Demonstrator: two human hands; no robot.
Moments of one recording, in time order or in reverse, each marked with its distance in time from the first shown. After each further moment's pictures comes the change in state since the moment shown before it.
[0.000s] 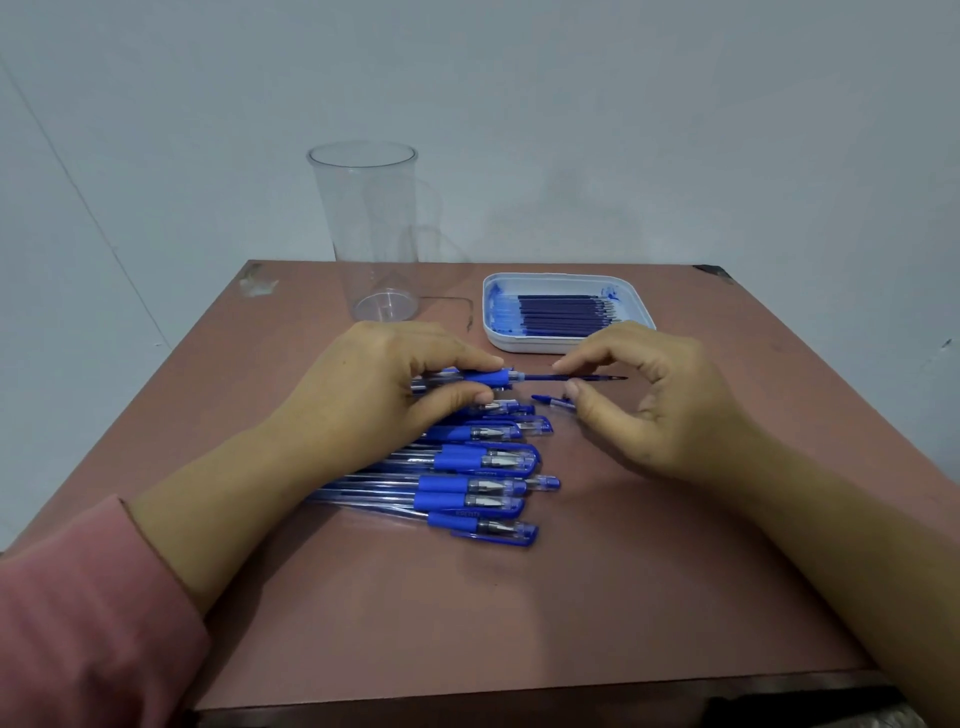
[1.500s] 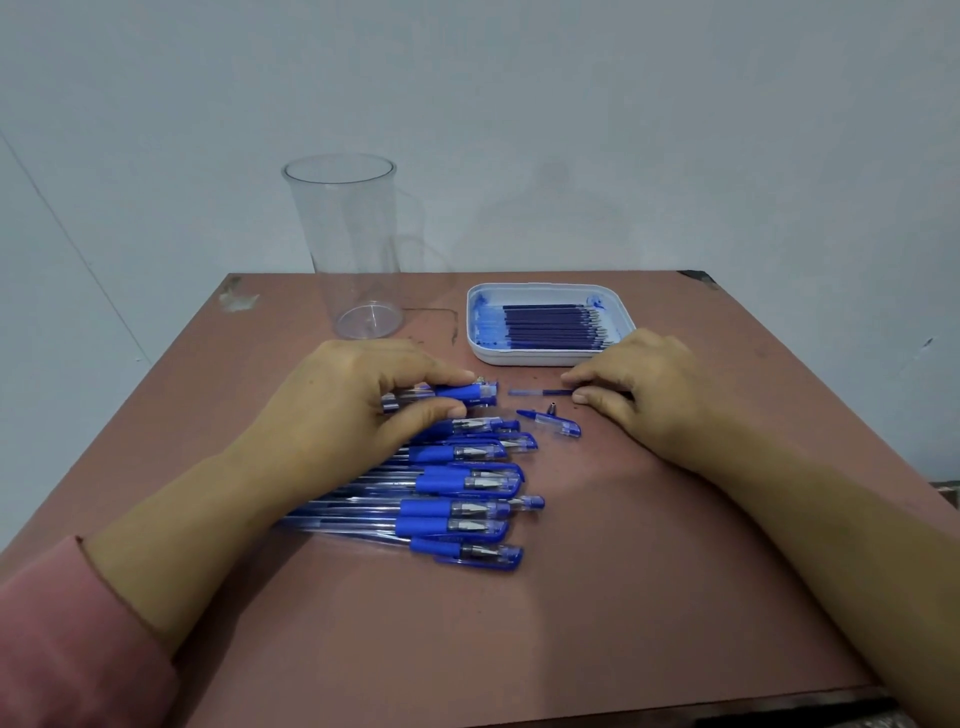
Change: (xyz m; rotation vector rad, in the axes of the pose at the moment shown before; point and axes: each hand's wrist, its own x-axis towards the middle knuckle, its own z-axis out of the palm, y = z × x) left_hand 0.000 -0.002 -0.005 0.033 -0.021 -0.048; right_hand 0.002 0.056 -0.011 -0.443 -0.206 0.052
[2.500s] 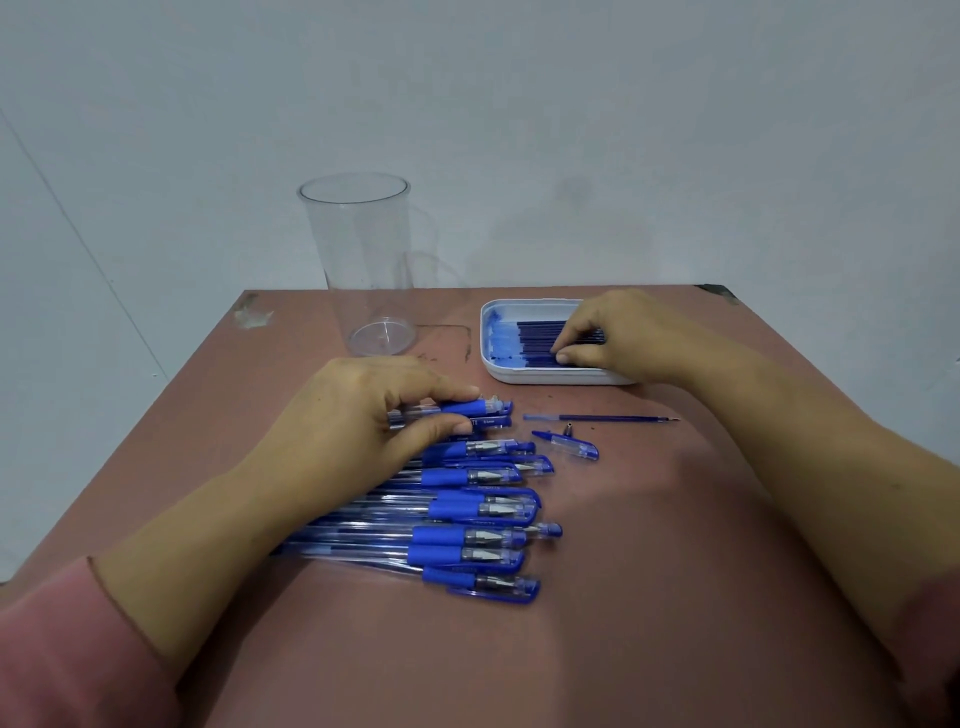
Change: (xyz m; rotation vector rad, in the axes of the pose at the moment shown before) left_hand 0.002 -0.008 0.000 0.005 0.002 0.001; right_hand 0.083 0.018 -0.002 0.072 -0.344 0.201
